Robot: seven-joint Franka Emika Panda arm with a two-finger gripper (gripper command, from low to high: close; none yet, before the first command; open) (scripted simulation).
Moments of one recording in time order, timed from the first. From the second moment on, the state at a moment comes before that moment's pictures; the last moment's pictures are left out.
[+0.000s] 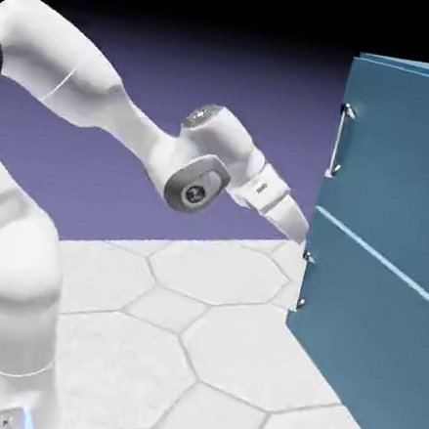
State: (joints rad) arm -0.03 -0.58 0.05 -2.78 0.12 3.03 0.79
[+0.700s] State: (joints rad) arm -0.40 -0.70 0.44 -2.57 1.03 3.01 1.15
